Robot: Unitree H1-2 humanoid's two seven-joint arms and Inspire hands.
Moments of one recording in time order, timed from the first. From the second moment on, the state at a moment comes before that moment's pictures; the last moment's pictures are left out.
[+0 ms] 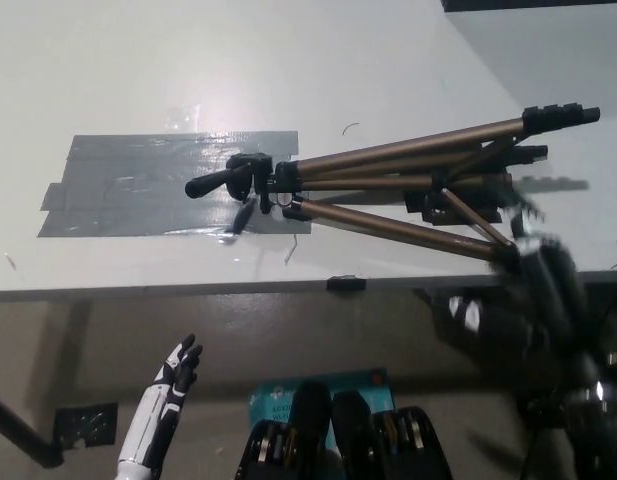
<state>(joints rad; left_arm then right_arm) 0.03 0.12 -0.06 0.14 0.14 -0.19 -0.03 -0.26 -0.19 0.13 -0.22 -0.56 -0.08 -0.02</state>
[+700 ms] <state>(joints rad) 0.01 0.12 -0.07 0.13 0.16 -0.20 -0.03 -0.81 -0.25 0.36 0.29 -0.96 0.21 0.07</state>
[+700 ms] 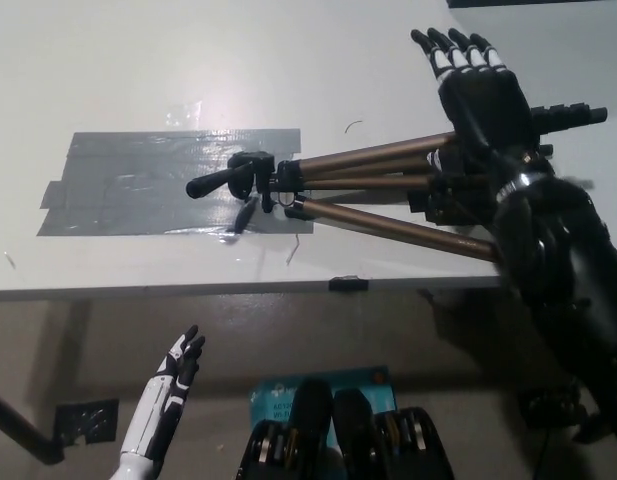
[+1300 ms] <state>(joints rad) -0.03 0.12 -0.07 0.13 0.19 -0.22 -0.03 -0.84 -0.26 0.42 0.43 -1.00 0.27 0.13</state>
